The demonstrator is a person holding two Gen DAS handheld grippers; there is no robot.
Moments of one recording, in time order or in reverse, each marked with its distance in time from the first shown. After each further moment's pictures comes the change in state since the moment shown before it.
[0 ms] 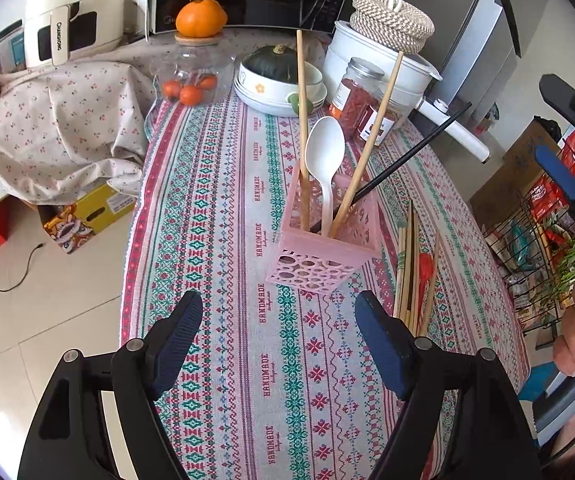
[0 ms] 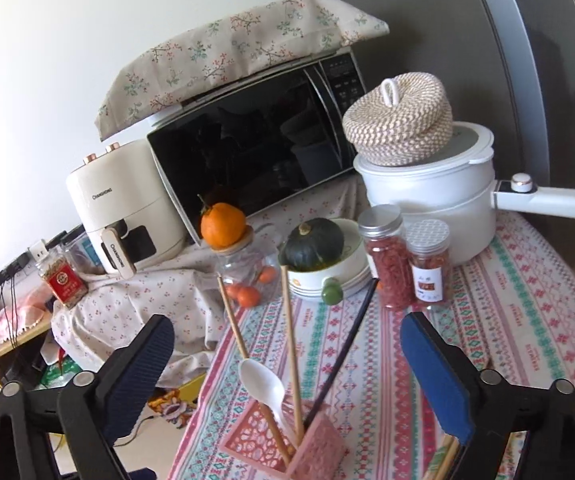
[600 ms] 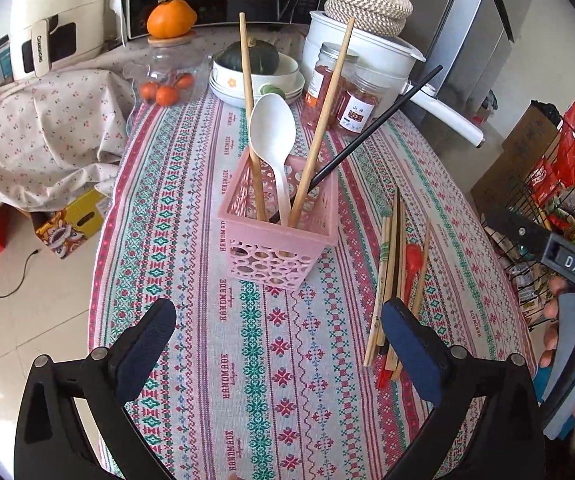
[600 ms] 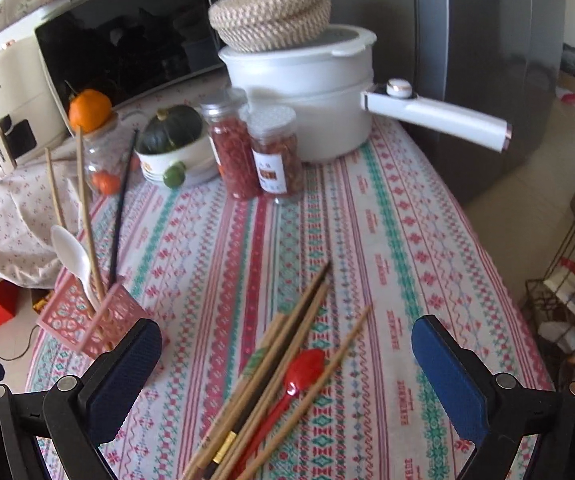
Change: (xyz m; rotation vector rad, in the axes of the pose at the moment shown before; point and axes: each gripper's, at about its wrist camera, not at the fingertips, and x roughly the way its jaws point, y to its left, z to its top) left arm 0.016 -0.040 -0.011 0.035 -0.008 0.014; right arm 0.019 -0.098 -0.041 -0.040 0.352 -0.303
